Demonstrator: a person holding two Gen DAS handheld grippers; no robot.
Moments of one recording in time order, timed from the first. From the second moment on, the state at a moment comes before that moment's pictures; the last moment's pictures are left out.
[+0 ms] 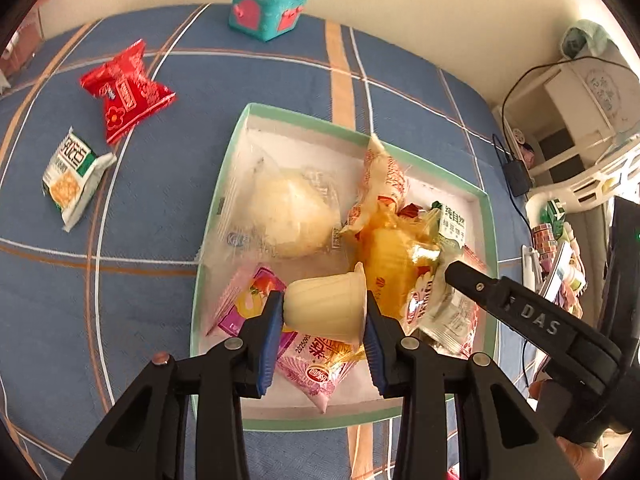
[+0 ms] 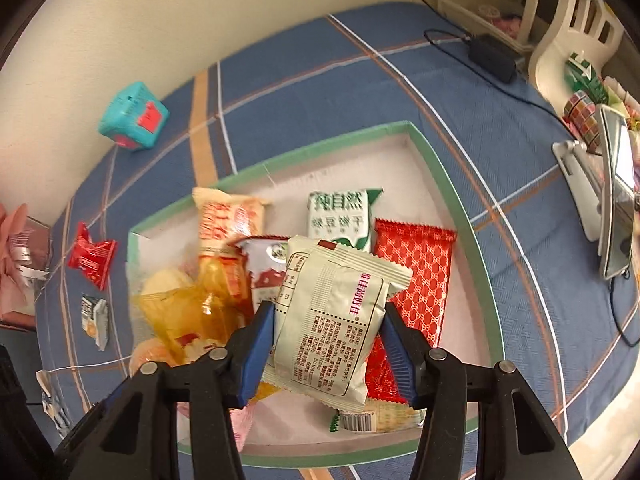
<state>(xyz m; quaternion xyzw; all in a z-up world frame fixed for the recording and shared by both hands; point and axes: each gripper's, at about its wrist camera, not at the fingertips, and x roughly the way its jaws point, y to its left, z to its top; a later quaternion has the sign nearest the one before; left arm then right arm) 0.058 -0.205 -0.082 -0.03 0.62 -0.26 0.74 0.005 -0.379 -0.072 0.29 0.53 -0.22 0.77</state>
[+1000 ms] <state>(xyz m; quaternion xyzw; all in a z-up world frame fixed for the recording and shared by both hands) 0.180 -0.017 -0.113 -0.24 0.58 -0.05 0.78 0.187 -0.196 -0.053 0.13 0.51 0.00 0.85</state>
